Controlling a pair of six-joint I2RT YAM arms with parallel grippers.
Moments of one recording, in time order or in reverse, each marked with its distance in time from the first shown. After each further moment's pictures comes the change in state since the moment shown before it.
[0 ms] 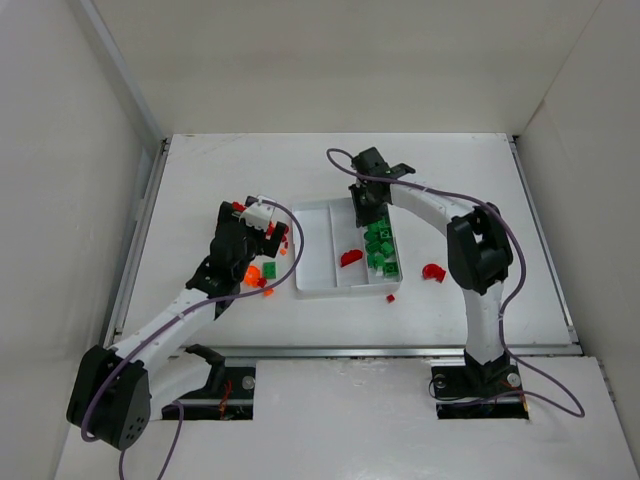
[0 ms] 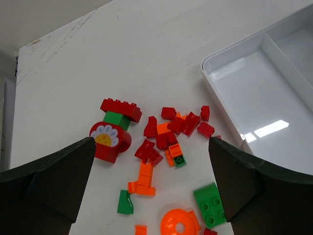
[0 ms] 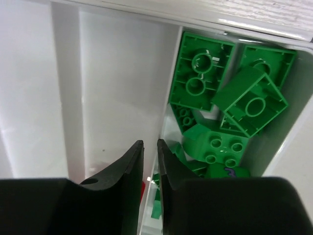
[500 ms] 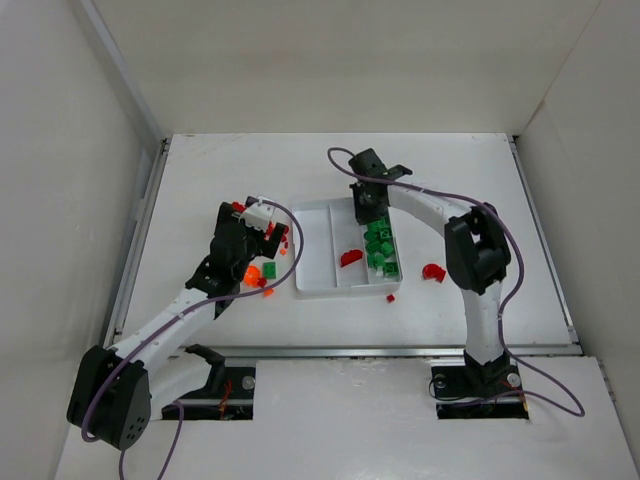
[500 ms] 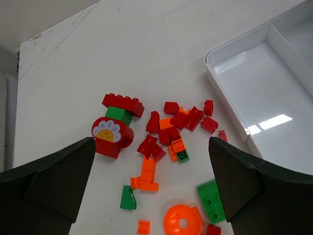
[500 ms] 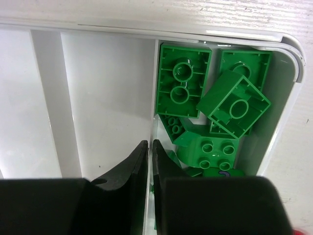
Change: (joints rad) left arm 0.004 0.002 0.005 -0.024 -0.006 0.013; right arm 0.017 0.019 0.001 0.027 0.102 0.072
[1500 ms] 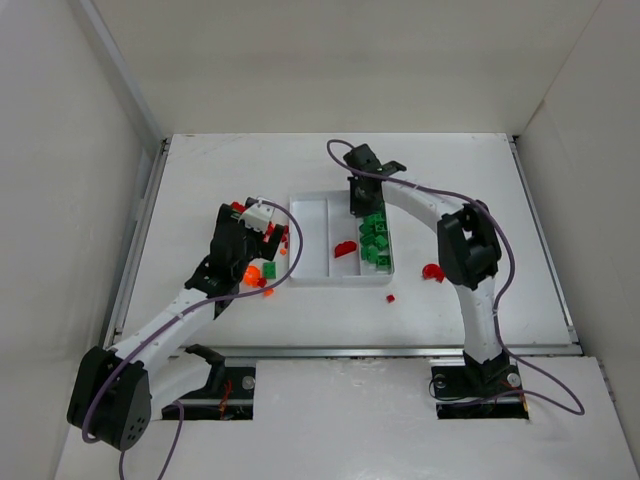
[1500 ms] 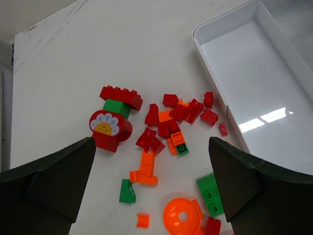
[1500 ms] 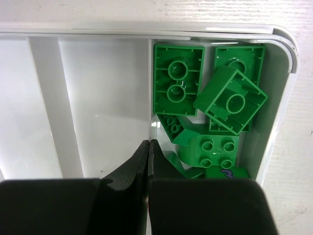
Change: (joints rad) left arm 0.011 -0.003 0.000 -0.037 0.007 -0.007; right arm 0.006 0.072 0.103 0.005 0.070 0.105
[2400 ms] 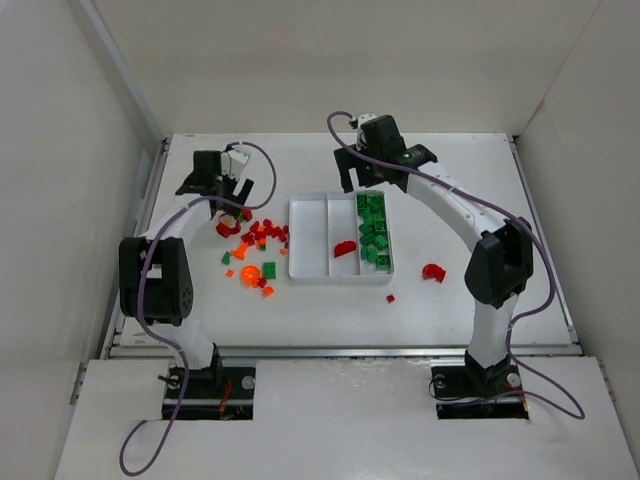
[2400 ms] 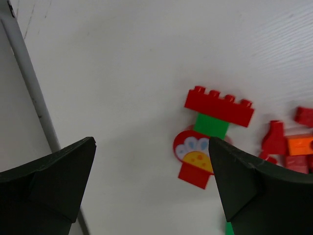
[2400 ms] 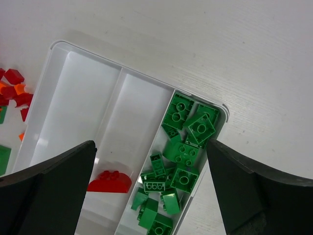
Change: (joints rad) left arm 0.352 0.678 0.681 -0.414 0.156 0.218; right arm -0.008 -0.244 0.018 0.074 -0.072 -0.378
